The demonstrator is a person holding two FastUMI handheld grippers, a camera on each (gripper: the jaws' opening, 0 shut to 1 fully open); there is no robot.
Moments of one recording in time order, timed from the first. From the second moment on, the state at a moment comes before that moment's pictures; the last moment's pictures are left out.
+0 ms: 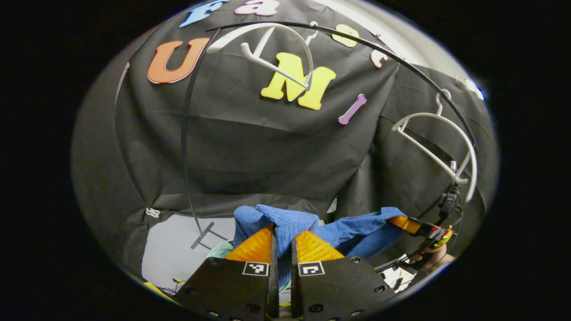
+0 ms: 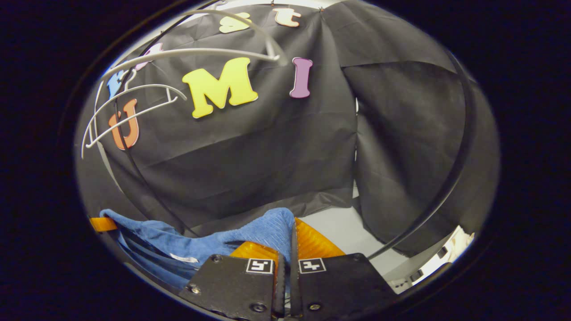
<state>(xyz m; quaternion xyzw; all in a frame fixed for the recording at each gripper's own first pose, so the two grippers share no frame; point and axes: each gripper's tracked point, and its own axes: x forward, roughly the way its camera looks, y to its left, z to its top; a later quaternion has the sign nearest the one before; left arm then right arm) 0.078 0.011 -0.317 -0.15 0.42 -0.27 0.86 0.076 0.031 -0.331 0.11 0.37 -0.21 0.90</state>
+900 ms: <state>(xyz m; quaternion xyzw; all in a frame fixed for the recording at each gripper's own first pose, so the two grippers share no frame) 0.014 0.028 -0.334 -0.17 0.43 -0.25 0.85 0.065 0.214 -0.379 0.17 0.43 -0.01 0.89</state>
